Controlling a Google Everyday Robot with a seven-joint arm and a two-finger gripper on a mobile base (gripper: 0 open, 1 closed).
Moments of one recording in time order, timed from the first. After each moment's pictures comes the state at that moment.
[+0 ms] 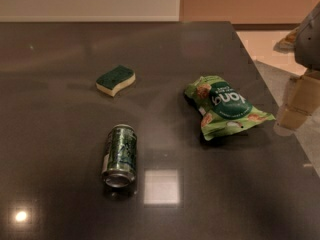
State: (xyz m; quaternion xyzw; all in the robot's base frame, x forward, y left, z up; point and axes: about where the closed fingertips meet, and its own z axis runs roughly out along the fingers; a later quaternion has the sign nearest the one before) arm 0.438 -0.217 0.976 -0.60 0.78 -0.03 0.16
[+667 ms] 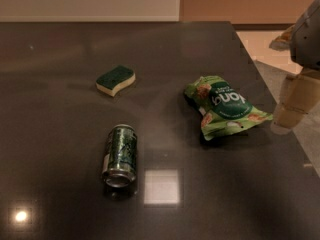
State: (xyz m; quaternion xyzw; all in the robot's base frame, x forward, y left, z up) arm 0.441 -0.208 0.978 -0.62 0.77 -0.04 0.16
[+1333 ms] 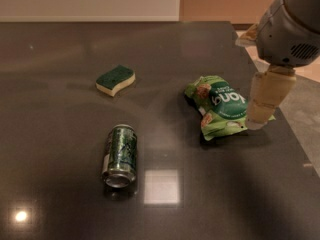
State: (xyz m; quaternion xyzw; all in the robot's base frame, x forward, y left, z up) arm 0.454 -0.164 0.977 -0.67 0.72 -0.03 0.18
